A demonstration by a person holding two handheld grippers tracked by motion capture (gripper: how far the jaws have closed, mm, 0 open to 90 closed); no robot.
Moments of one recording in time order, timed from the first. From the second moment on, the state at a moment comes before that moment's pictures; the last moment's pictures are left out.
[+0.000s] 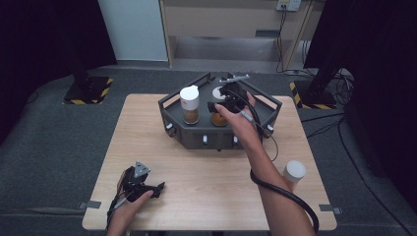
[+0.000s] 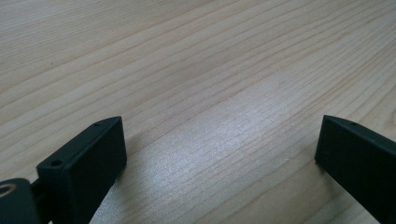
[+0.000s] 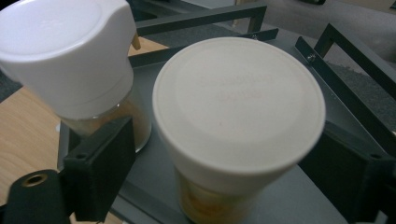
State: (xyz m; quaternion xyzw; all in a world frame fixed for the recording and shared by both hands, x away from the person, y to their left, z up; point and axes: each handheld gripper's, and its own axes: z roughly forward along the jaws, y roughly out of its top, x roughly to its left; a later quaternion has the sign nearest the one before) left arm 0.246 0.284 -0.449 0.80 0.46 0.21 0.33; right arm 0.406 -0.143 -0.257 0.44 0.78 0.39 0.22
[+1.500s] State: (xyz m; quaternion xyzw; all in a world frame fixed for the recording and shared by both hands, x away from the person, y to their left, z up) left arm 0.247 0.284 -0.449 0.80 0.46 0.20 0.33; right arm 0.323 -0.235 -0.236 0.40 0.79 0.40 0.22
